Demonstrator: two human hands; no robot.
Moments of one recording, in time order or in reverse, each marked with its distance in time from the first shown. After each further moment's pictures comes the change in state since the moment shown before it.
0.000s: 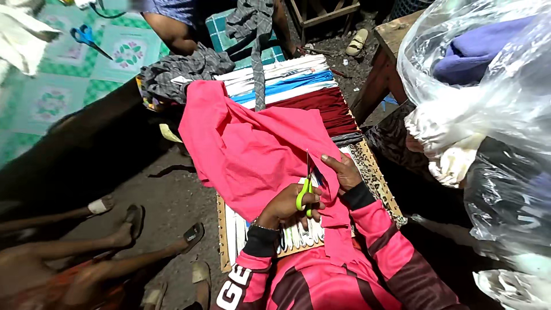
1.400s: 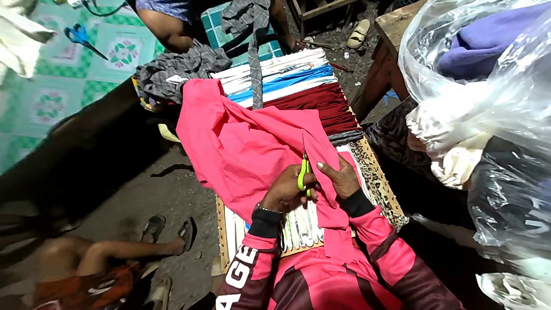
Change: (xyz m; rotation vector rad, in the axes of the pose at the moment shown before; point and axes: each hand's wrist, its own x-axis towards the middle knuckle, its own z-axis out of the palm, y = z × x) left_hand 0.033 0.022 -0.012 0.033 0.151 0.076; right_hand -0.016 0.004 0.004 -0.144 0.012 -0.114
